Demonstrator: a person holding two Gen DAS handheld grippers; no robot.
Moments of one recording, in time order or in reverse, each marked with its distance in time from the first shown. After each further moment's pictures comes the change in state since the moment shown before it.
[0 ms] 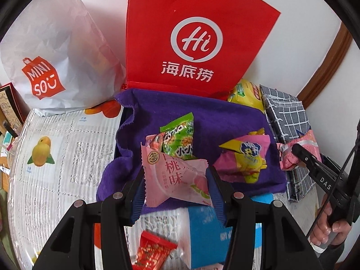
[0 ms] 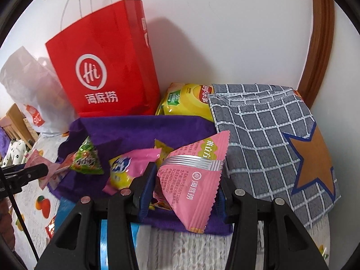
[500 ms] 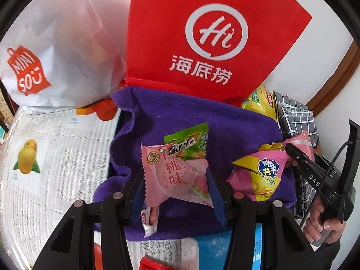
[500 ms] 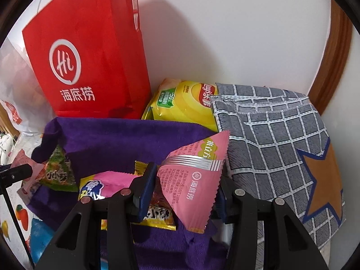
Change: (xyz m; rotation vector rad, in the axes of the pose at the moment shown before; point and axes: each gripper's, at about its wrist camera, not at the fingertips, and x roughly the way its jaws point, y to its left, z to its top) left arm 0.044 0.012 0.019 -0.047 0.022 -0.018; right arm 0.063 -0.002 0.021 -0.049 0.031 -0.049
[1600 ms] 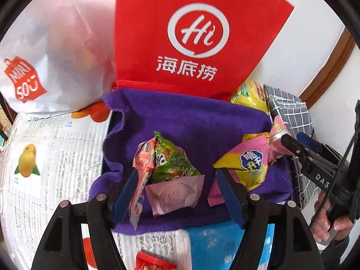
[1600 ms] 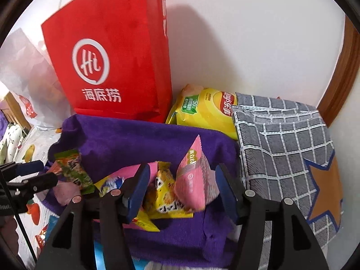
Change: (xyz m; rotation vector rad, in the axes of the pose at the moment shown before) left arm -0.018 -0.011 -0.006 0.048 -0.008 -0.009; right arm -0.034 0.023 0.004 -0.048 -0.010 0.058
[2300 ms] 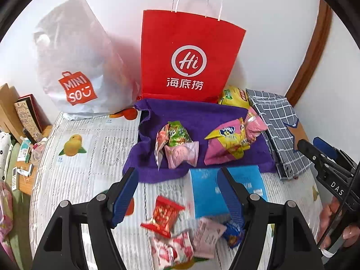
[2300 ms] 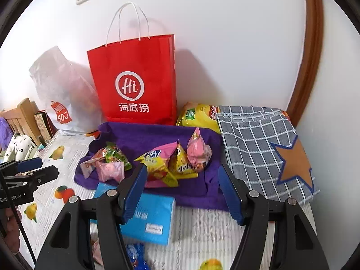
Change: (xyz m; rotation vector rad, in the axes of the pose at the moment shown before) left arm -0.125 -0.010 -0.073 0.068 -0.132 0.079; right arm -0.150 0.028 -0.066 0.049 -0.138 -0.040
